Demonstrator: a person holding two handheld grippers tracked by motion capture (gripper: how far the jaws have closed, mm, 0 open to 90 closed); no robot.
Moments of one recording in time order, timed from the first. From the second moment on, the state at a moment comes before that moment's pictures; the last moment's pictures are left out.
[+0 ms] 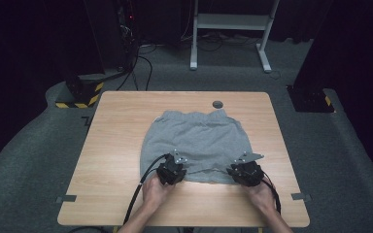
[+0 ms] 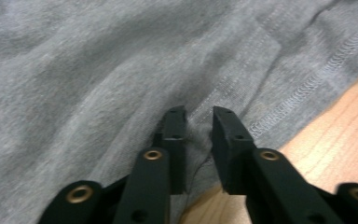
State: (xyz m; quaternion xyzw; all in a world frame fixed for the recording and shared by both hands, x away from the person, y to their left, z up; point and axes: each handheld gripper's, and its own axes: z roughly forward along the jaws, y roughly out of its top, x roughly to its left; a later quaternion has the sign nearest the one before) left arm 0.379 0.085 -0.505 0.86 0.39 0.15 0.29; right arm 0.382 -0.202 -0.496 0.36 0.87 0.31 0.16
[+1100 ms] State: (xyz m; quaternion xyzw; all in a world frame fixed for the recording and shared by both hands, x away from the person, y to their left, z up) left arm 0.383 0.092 -0.501 0.86 0.39 0.13 0.30; right arm 0.389 -0.215 -0.505 0.35 0.88 0.29 0.16
